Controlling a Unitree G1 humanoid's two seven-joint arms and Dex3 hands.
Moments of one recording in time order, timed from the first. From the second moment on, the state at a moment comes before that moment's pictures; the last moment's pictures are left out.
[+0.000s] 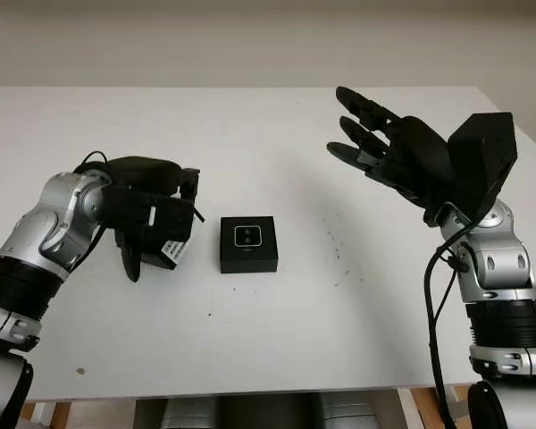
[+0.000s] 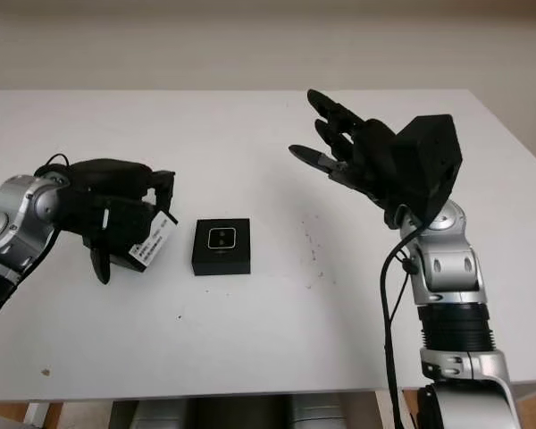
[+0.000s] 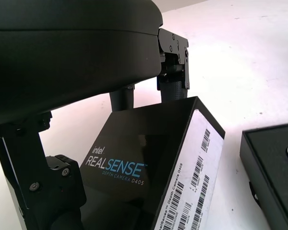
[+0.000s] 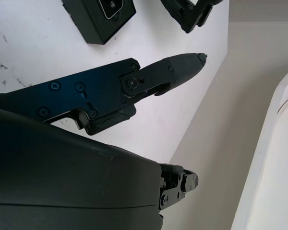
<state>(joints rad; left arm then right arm) -0.77 0.71 -0.35 0.31 0.68 0.06 -0.70 -0.56 -0.37 -0.08 0.13 0.10 0.33 0.38</state>
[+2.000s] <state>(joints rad) -0.99 0.37 -0.46 0.35 0.68 0.59 -0.86 -0.55 -0.29 -0.03 0.13 0.07 0.34 0.29</state>
